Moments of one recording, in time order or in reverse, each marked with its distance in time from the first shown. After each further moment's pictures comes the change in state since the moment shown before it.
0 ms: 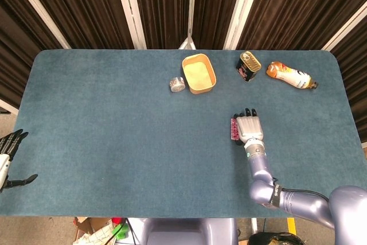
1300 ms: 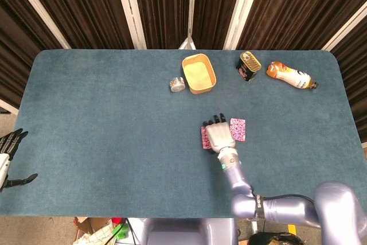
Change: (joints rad) left arm -0.002 0.000 -0.003 0.004 -0.001 0.001 -0.009; right arm 0.087 -0.090 0.000 -0.186 -0.052 0.121 -0.090
